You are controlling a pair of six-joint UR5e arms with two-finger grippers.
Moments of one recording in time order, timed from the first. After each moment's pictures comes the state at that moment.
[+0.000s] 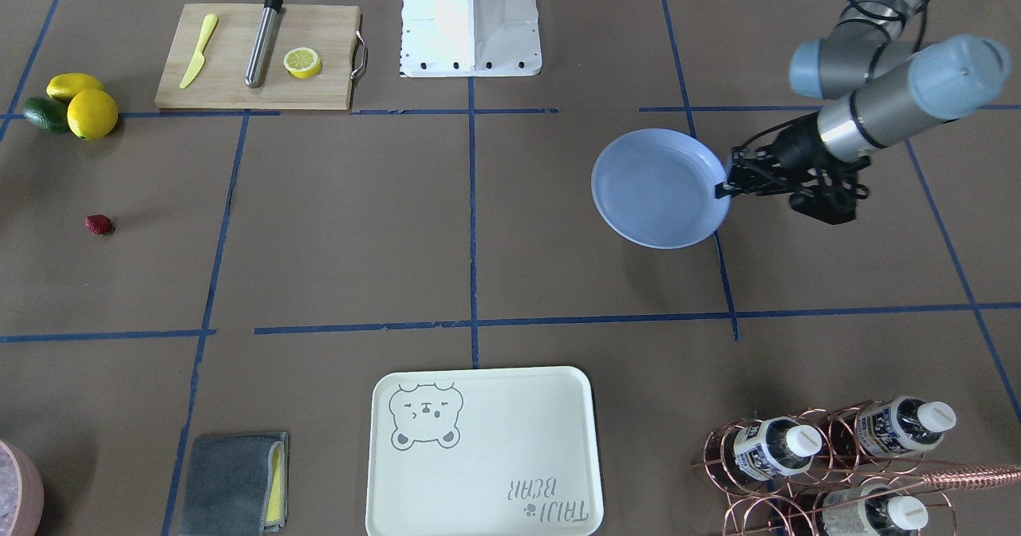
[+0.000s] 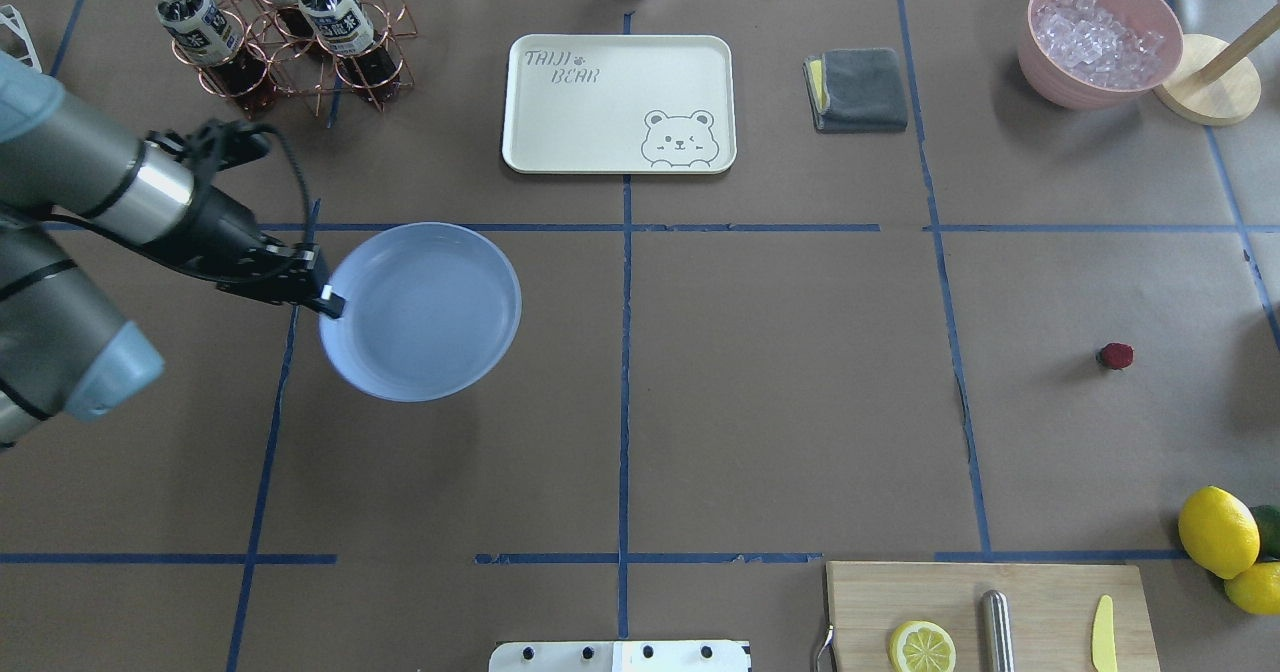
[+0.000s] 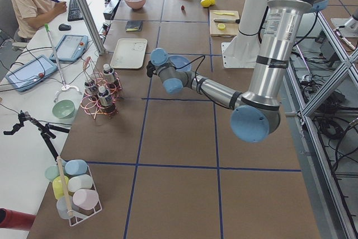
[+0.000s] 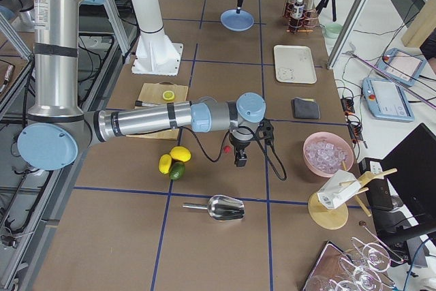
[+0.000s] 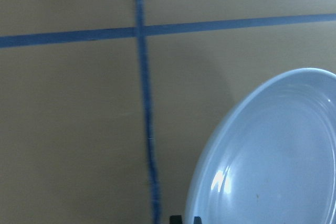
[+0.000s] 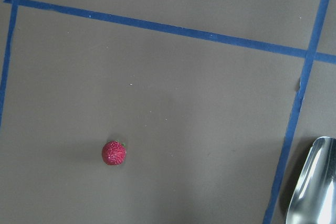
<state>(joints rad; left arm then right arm) -0.84 -1.88 -1.66 -2.25 -2.49 -1.18 1.39 -1.64 1.82 -1.65 2.44 0.00</state>
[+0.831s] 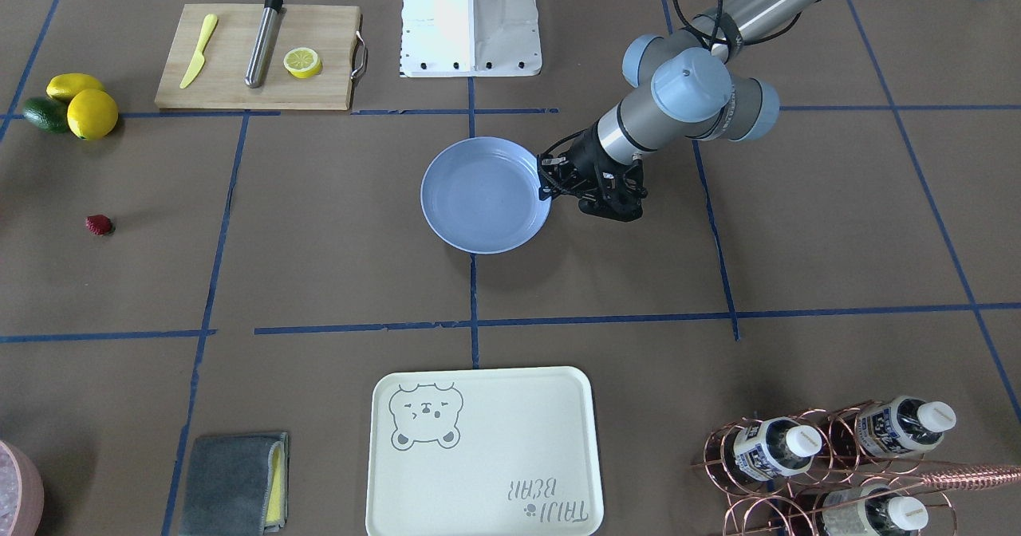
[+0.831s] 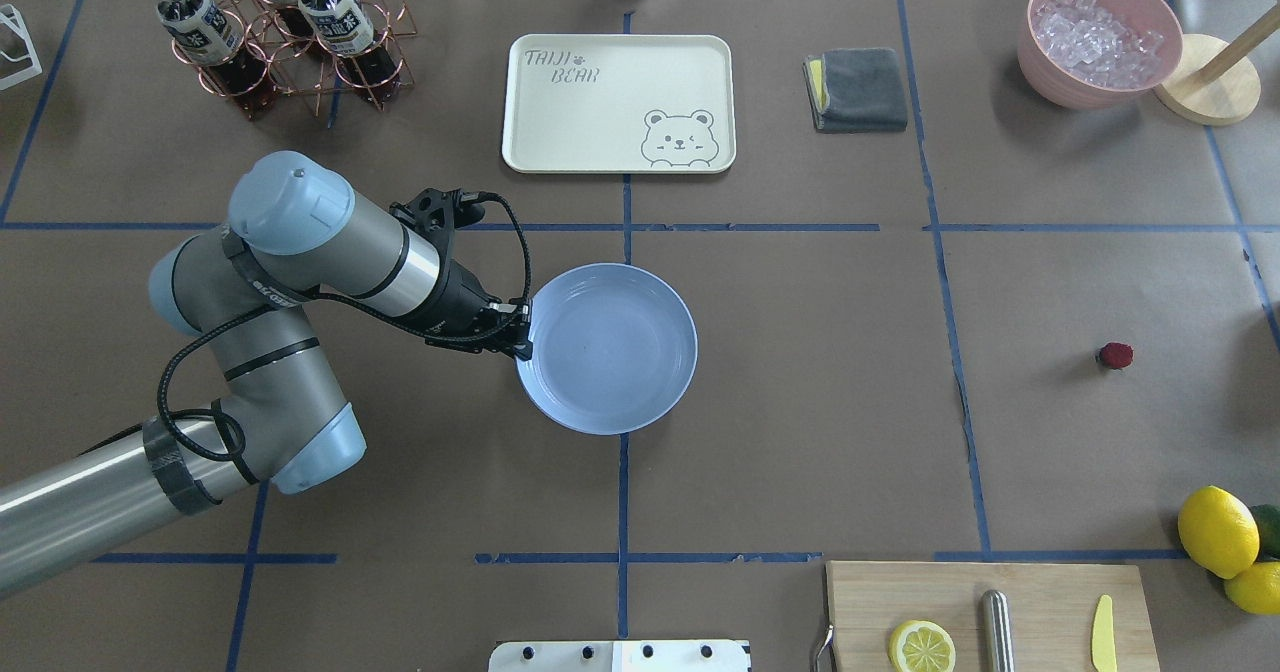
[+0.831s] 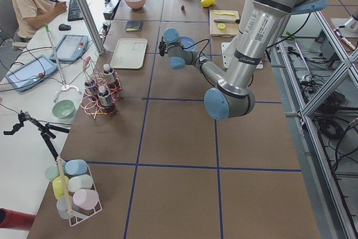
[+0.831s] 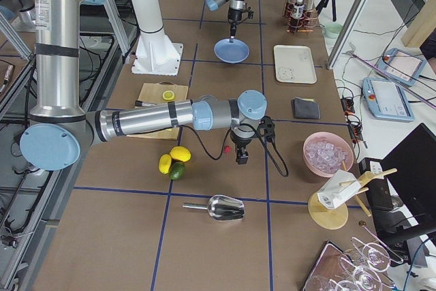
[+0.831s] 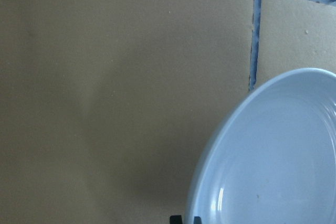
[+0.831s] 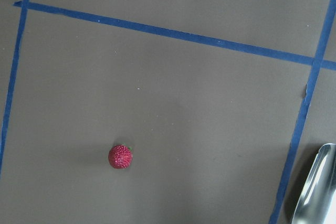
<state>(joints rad) -0.60 -2.09 -1.53 -2.26 -2.19 -1.35 1.39 -1.63 1.82 -1.65 2.45 0.00</state>
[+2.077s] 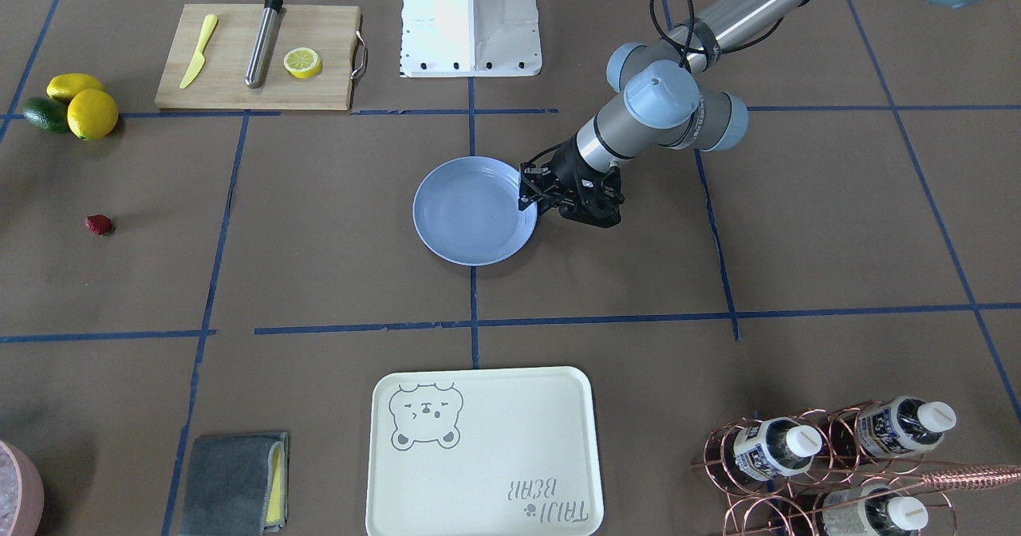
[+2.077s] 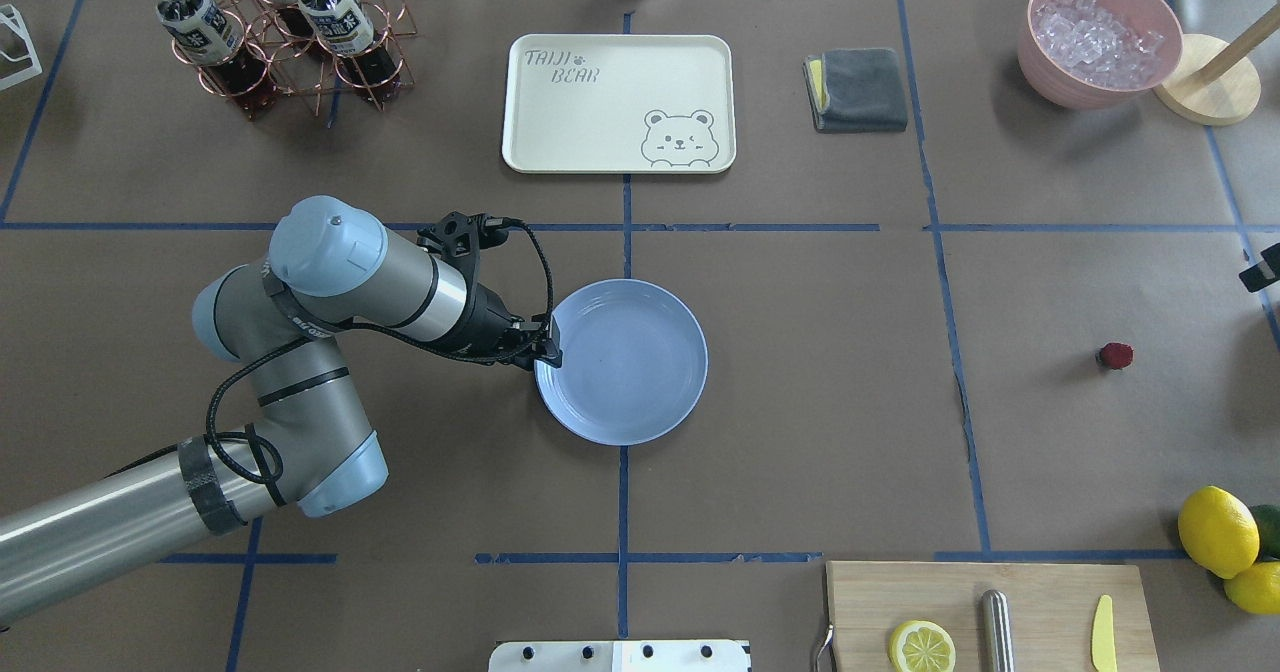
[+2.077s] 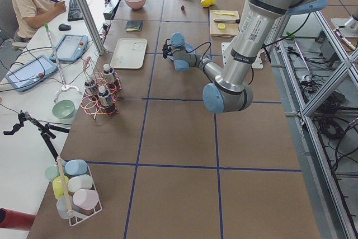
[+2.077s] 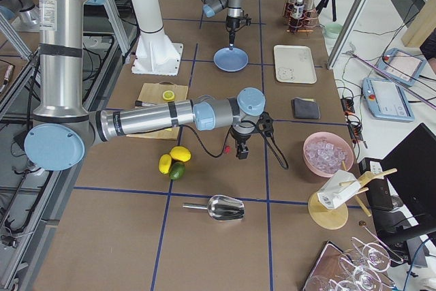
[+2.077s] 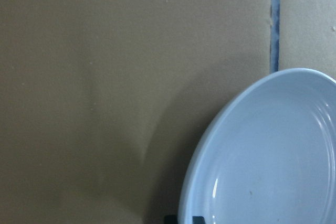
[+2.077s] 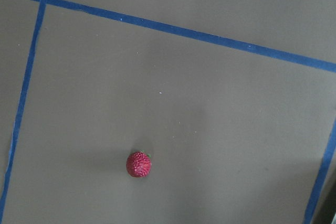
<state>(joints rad) -0.56 -2.11 -1.46 -2.36 -2.11 -1.35 1.30 -1.64 1.82 -1.53 2.44 0.12</state>
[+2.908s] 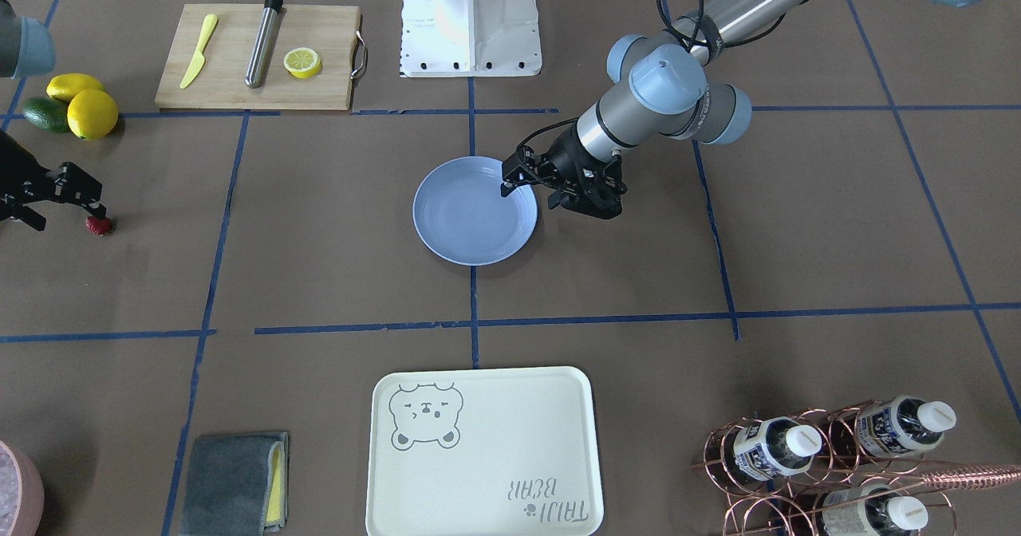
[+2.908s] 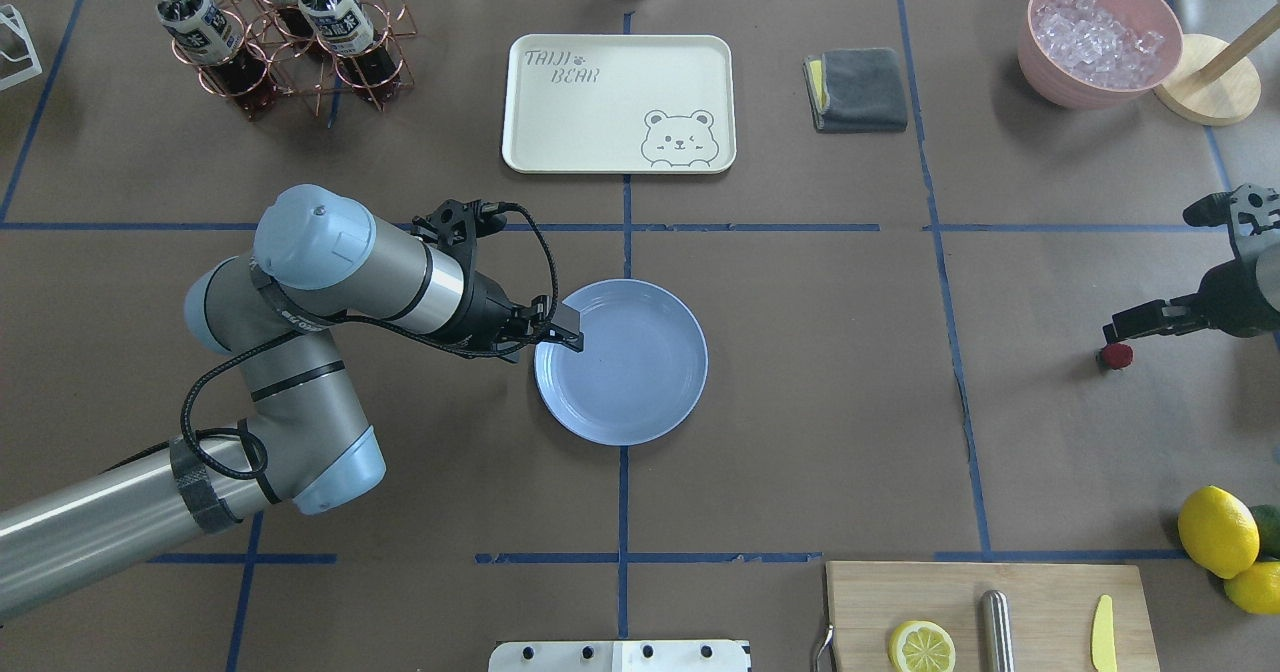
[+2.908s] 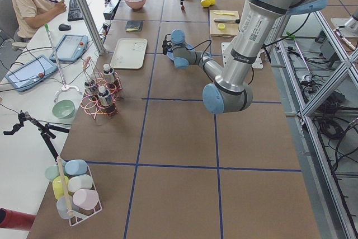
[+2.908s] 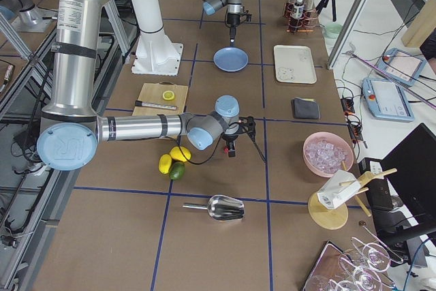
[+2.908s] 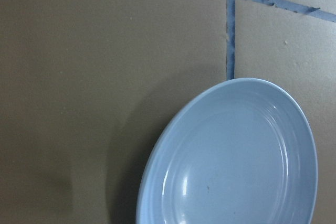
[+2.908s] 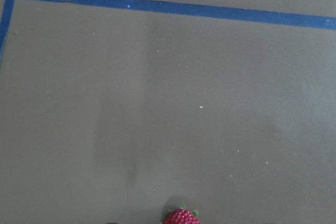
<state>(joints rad) -0.57 -2.11 -1.50 -2.36 -2.11 -1.40 0.97 -1.71 1.67 -0.86 2.17 0.74</state>
